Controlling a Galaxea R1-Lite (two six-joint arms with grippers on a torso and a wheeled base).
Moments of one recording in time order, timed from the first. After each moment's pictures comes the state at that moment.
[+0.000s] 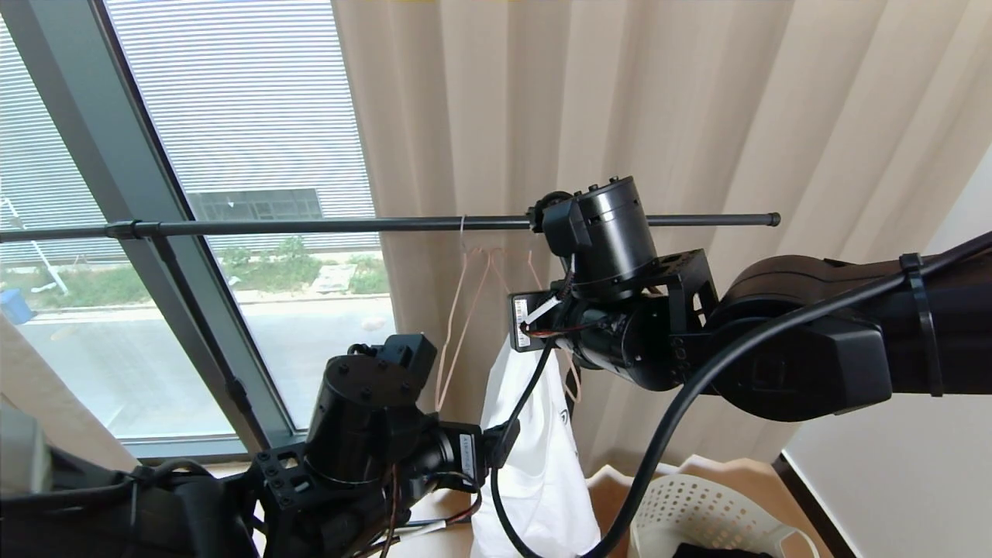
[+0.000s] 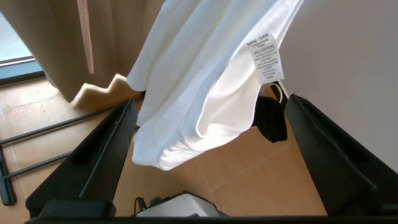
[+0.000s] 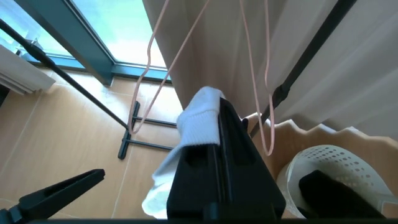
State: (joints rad) left arm -0.80 1.81 -0.61 -0.72 0.23 -0.44; right arm 0.84 1.97 -1.44 0.02 -0.50 0.38
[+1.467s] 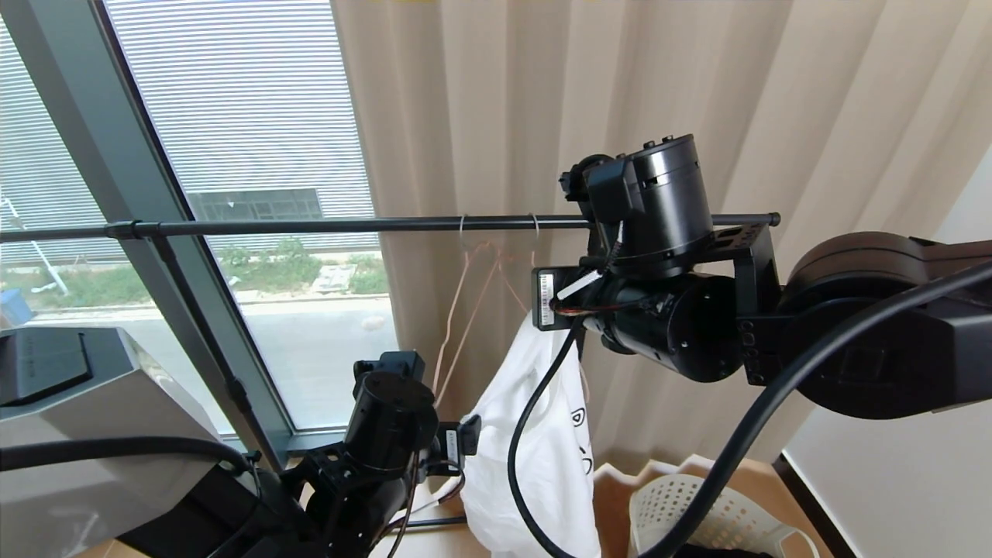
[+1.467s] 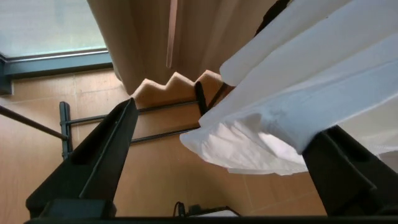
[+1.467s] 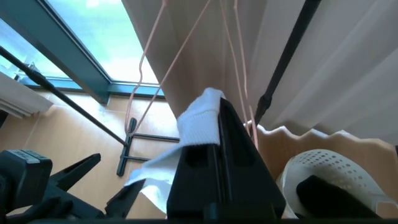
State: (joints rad) left arm -0.70 2.01 -0.60 -0.84 0.39 -0.40; right arm 0.84 1.88 -1.41 0.02 -0.56 0.39
